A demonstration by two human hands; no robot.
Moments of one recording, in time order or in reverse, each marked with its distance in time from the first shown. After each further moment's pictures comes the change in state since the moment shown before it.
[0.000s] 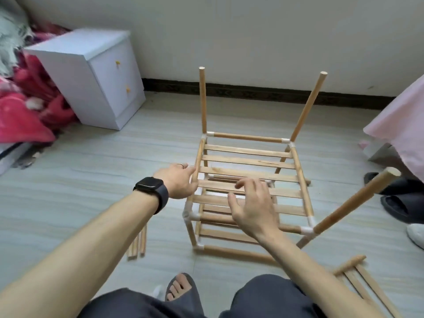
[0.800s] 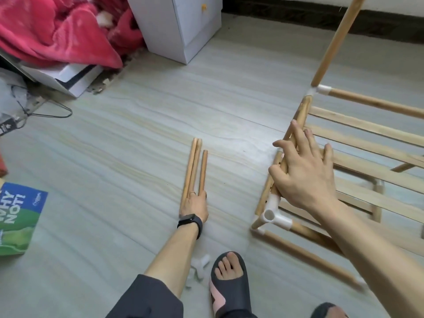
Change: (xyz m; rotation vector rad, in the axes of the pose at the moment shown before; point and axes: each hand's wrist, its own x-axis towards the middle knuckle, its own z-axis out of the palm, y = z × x) left_hand 0.013 -0.114 0.281 -0.442 -0.138 -0.685; right_hand 0.087 -0.038 0.123 -0.236 -0.475 -0.112
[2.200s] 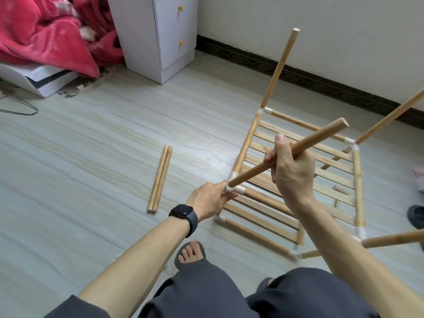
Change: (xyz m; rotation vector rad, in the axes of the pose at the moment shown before) left_hand -0.135 0.095 -0.078 -0.234 0.105 0.699; right_hand -0.086 -0.024 -0.098 1.096 0.450 -0.055
